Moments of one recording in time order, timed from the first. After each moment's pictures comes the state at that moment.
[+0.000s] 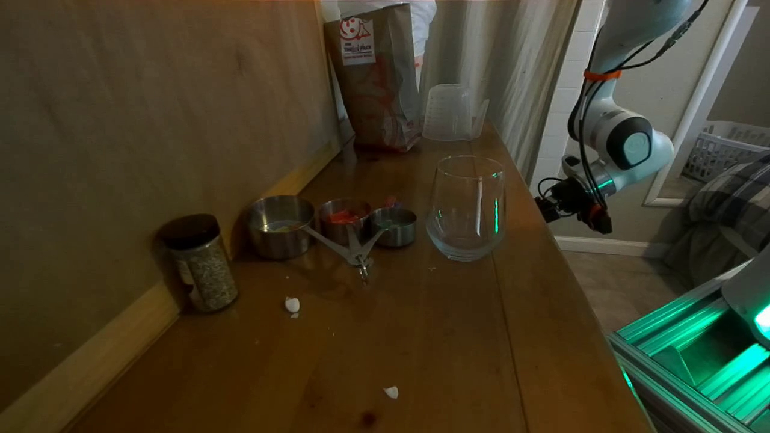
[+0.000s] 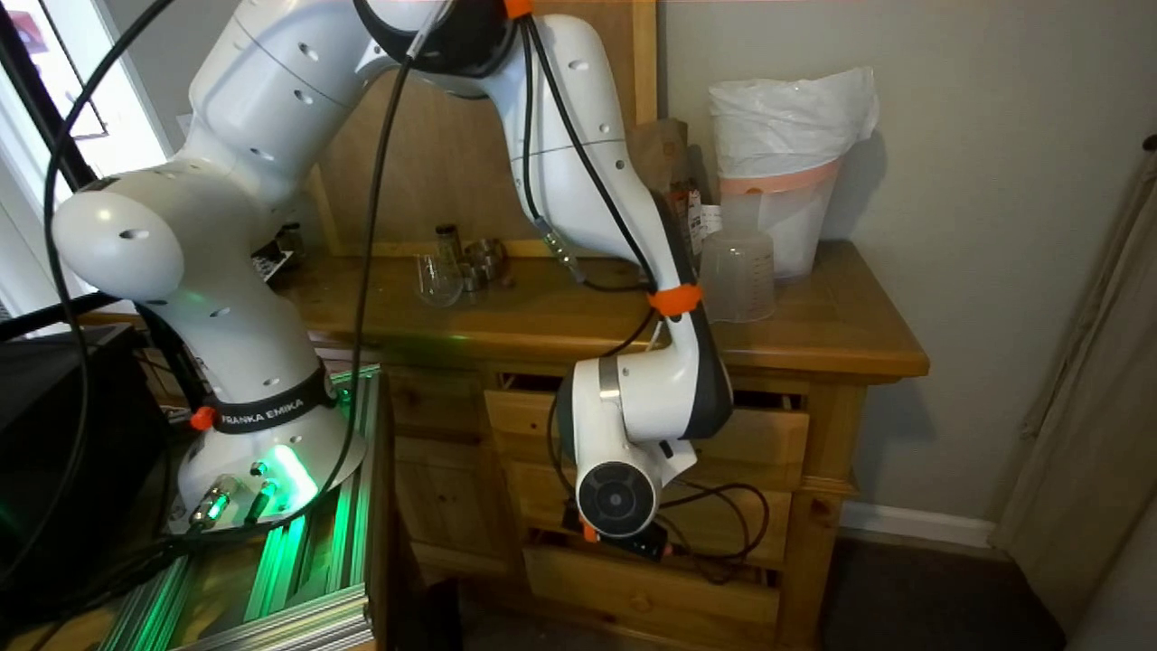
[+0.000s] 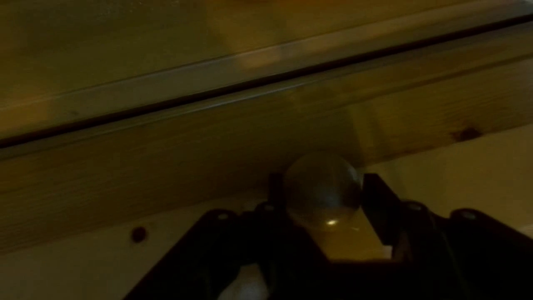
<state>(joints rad) -0.21 0.87 -0.25 -2.20 1.59 1.99 -2.71</state>
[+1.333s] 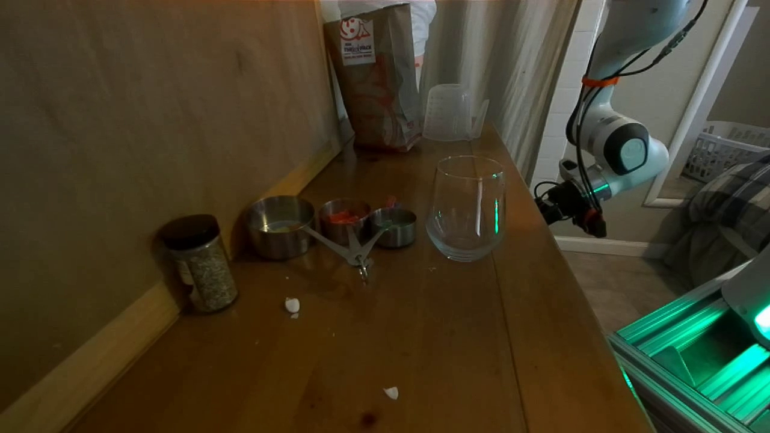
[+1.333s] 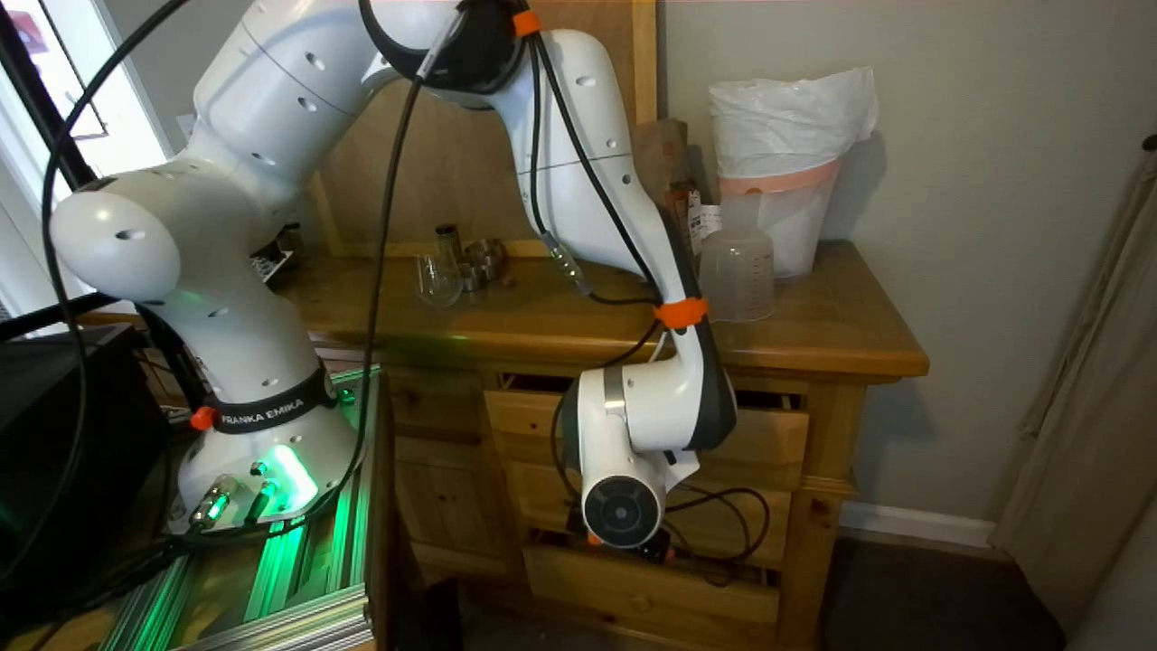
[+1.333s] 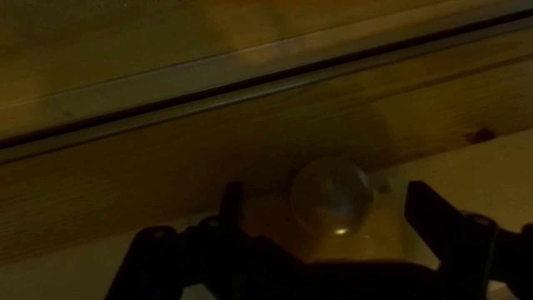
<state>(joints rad) -0.23 0.90 -0.23 -2.16 1.59 1.97 -2.71</state>
